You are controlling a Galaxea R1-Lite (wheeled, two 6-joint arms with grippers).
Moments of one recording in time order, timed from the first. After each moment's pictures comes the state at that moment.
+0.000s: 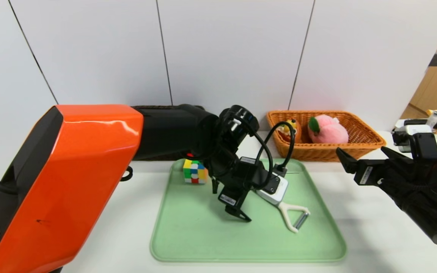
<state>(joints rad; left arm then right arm) -0.76 2.30 -1.99 0.67 -0.35 1.43 0.20 1.69 -0.27 -1.36 -0.25 -0.02</state>
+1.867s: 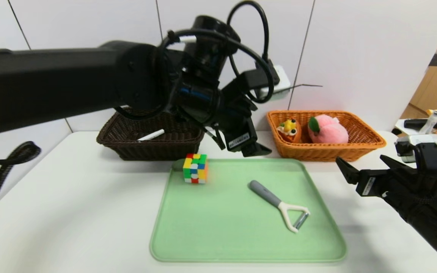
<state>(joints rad) -0.75 2.02 -1.99 0.46 -0.22 0.70 0.21 1.67 -0.19 -1.39 -0.23 -0.01</state>
